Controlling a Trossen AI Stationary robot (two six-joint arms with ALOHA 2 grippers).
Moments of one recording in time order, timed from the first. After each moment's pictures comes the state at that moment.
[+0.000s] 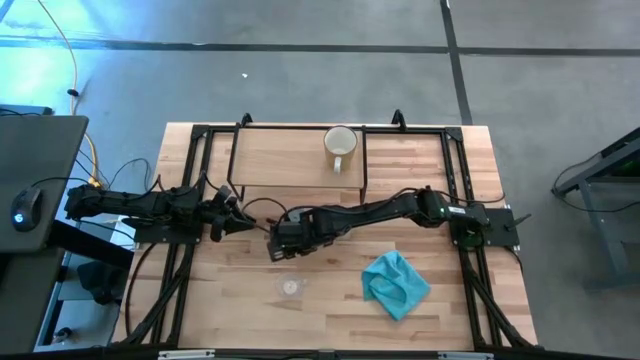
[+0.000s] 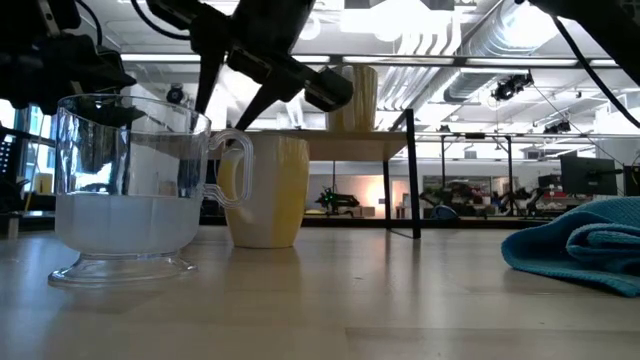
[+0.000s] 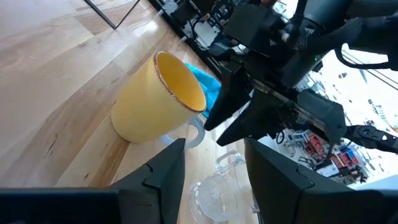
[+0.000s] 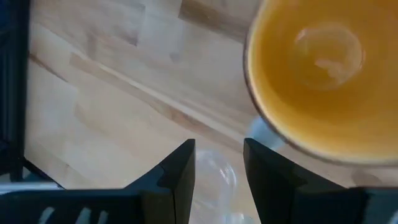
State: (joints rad) left arm 0.05 0.19 0.04 -0.05 0.10 -0.84; right arm 0.20 2.38 2.28 -1.01 0.01 1.38
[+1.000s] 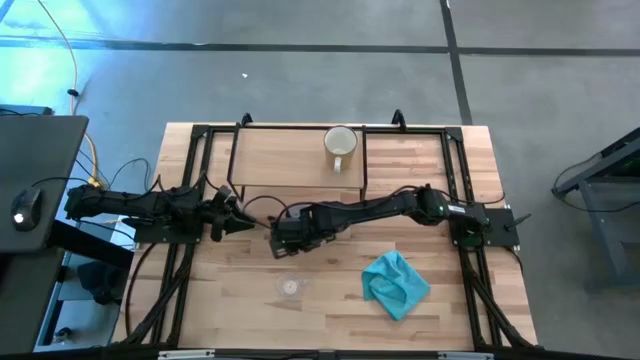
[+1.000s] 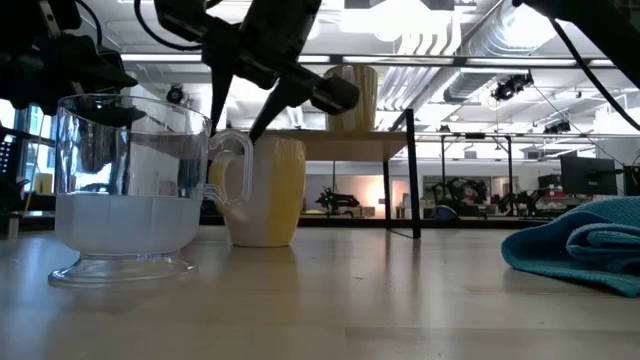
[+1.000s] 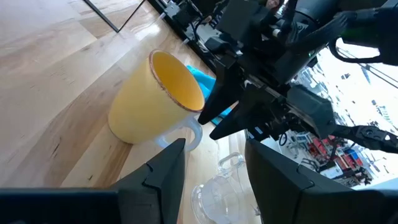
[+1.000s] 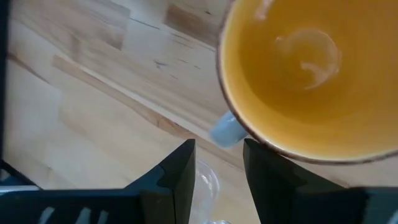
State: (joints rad) left arm 0.05 0.19 0.04 -0.05 0.09 -0.83; right arm 0.16 2.38 2.28 -1.05 0.01 1.32
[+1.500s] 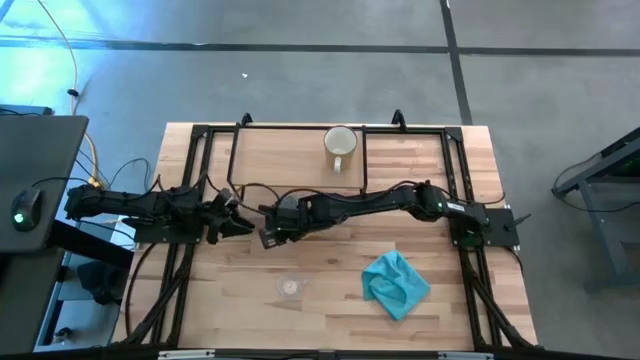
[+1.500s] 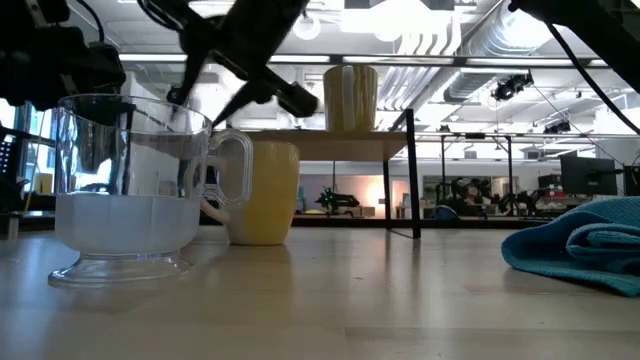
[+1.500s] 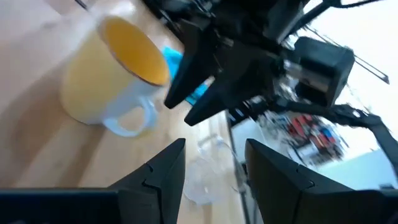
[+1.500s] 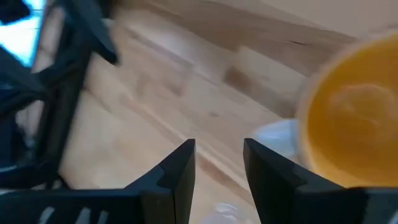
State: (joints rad) left arm 0.05 0.19 0.04 -0.04 0.20 -0.84; right arm 0.13 2.38 2.28 -0.85 0.05 1.21
